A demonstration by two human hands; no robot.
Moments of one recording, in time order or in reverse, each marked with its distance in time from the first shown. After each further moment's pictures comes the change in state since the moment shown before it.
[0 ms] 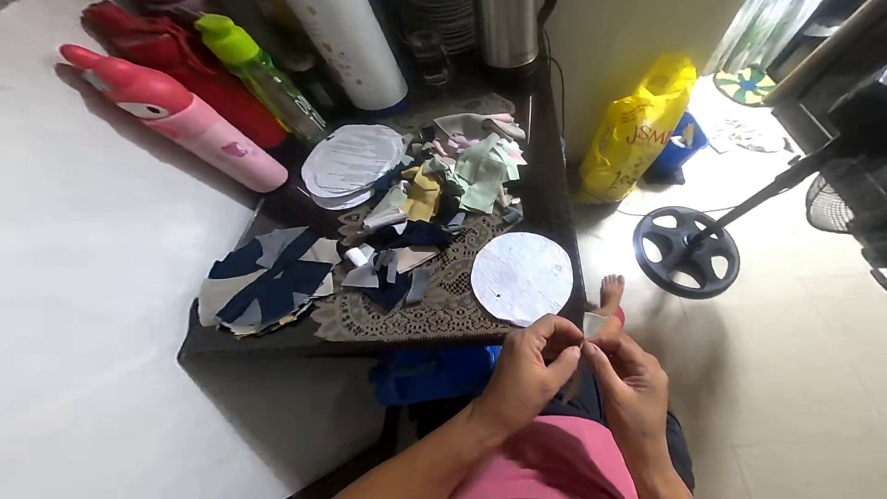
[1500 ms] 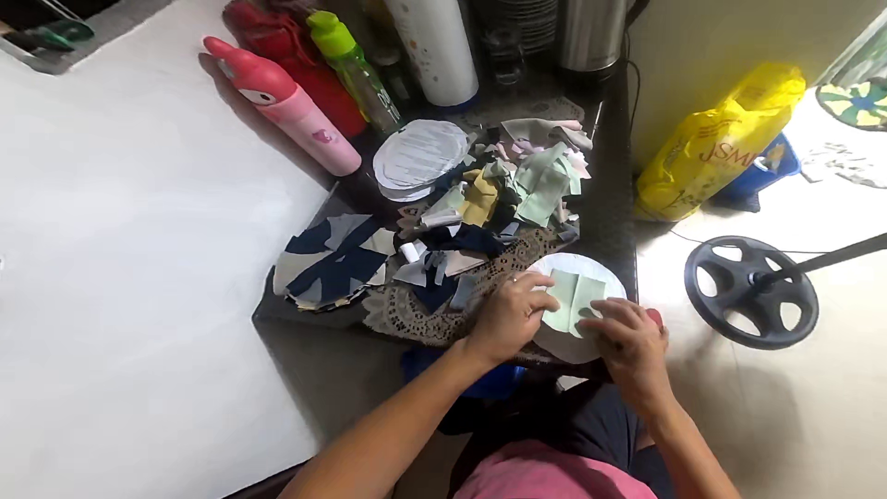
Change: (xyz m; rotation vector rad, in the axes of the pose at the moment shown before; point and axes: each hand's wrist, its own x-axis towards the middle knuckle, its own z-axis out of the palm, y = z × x) left_hand 0.057 -0.050 -0.103 0.755 0.075 0.182; right_hand 0.091 0.055 0.034 -0.486 -0.437 -0.369
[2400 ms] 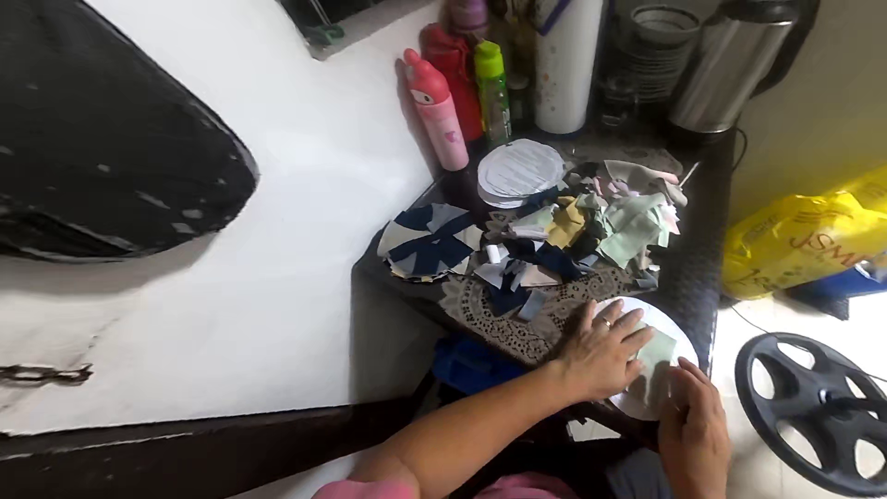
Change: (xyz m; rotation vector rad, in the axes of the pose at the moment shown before) left_hand 0.013 0.019 0.026 0.226 -0.303 -0.168; right_hand -0.010 -0.002 0.016 -0.261 0.131 -0.004
